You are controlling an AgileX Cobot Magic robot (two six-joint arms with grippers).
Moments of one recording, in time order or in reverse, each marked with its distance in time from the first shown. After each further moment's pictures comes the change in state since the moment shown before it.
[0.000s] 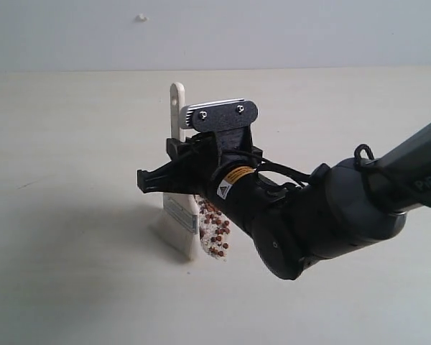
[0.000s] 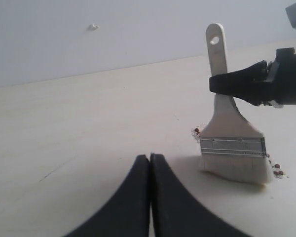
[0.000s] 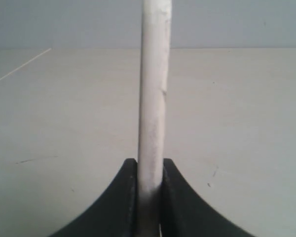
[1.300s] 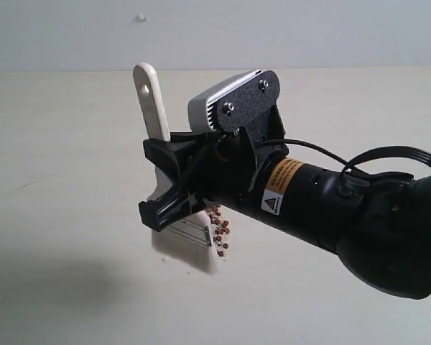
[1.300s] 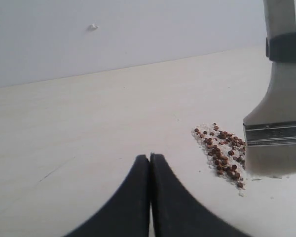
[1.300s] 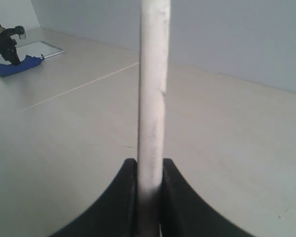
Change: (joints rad) left arm 0.000 0.000 0.000 0.000 0.000 0.000; right arm 0.000 -0.357 0.195 -0.431 0.094 0.105
